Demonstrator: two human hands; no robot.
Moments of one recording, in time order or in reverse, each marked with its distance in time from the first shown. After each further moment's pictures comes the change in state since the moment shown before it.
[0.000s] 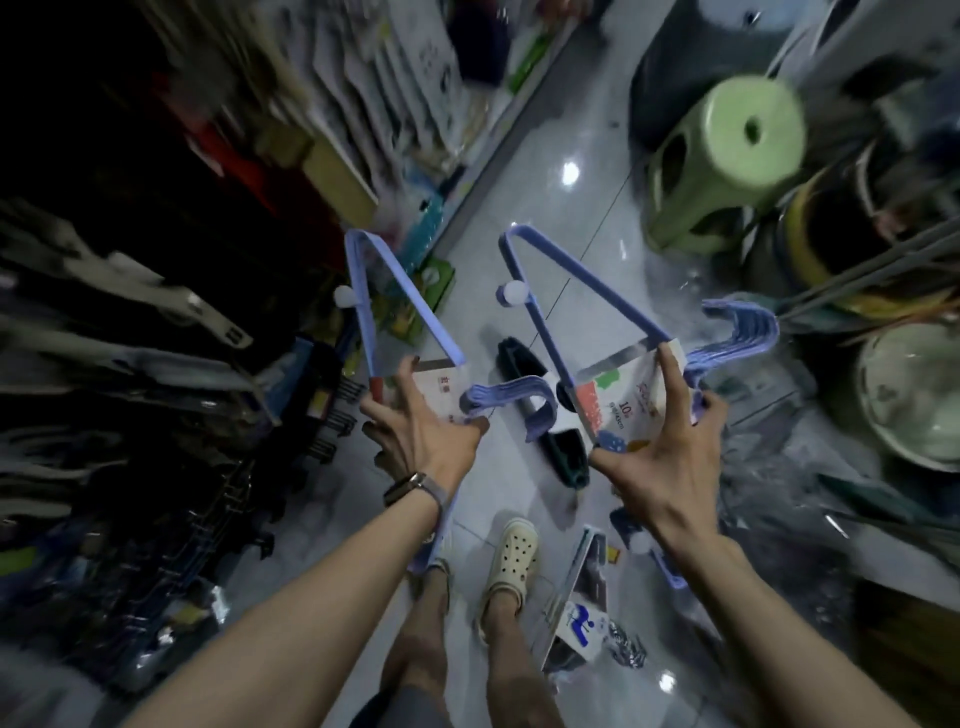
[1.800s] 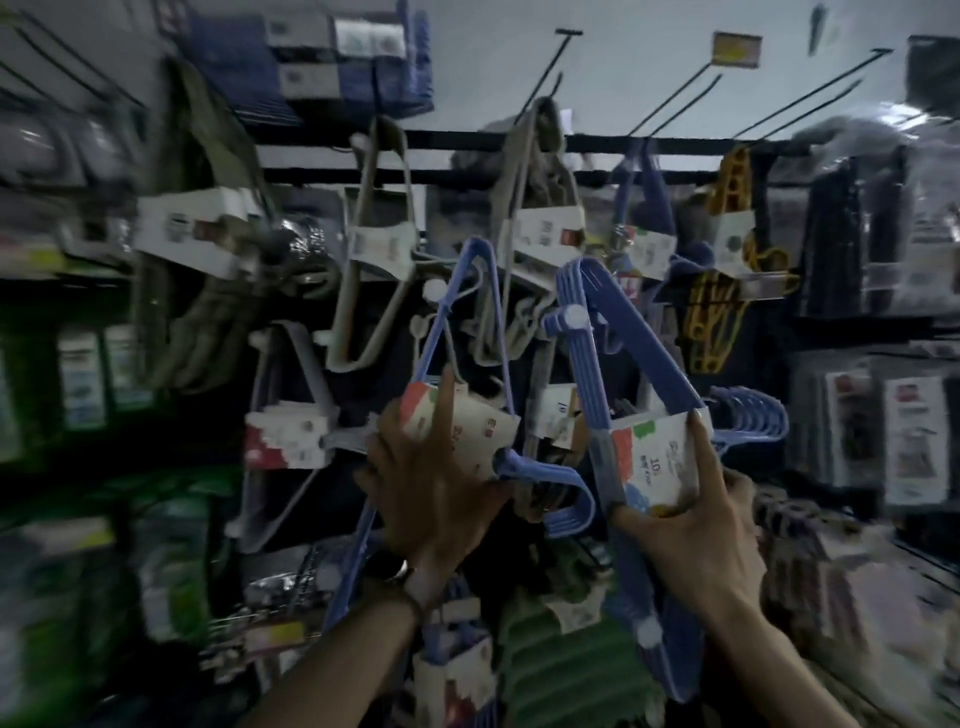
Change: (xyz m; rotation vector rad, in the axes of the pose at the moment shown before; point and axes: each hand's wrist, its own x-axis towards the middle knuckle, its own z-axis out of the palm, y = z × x) left_hand -0.303 -0.053 -0.780 0.155 1.347 0.186; right_hand -0.381 -0.622 -0.148 0.447 -0.063 -1.057
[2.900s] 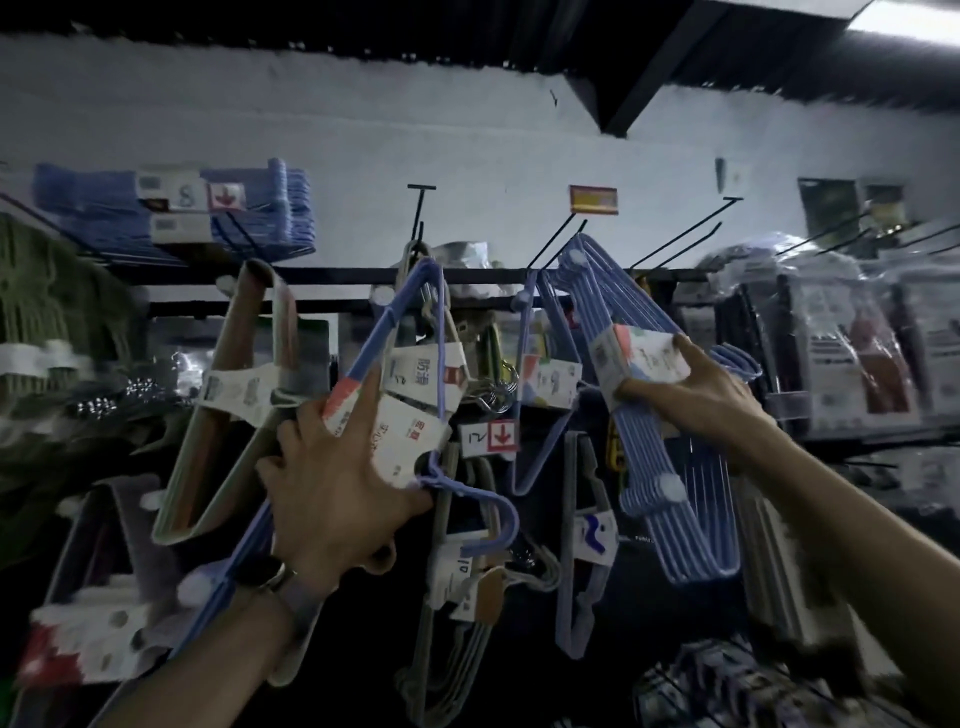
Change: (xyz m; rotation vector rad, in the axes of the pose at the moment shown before) left_hand 0.149 0.135 0.025 0.135 0.124 0.143; right_hand 0.312 -0.017 -0.153 -0.083 0.022 -0.001
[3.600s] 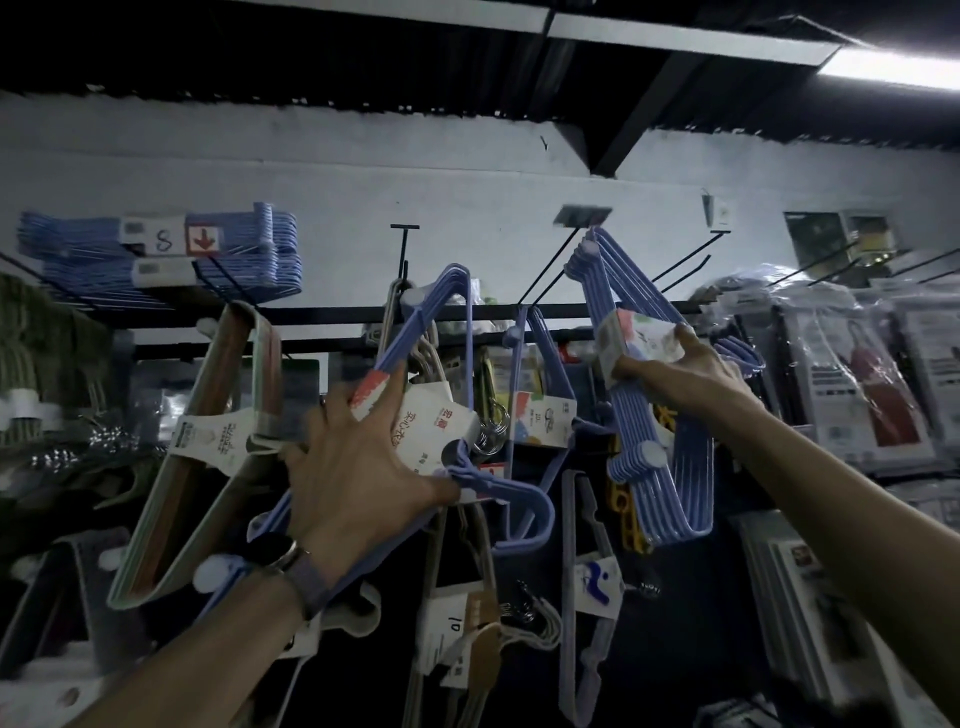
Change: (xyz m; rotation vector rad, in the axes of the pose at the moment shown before) left_hand 0.050 0.044 -0.005 -0.063 -0.031 0.049; right_hand 0.078 -0.012 -0.006 0.126 0.077 0.005
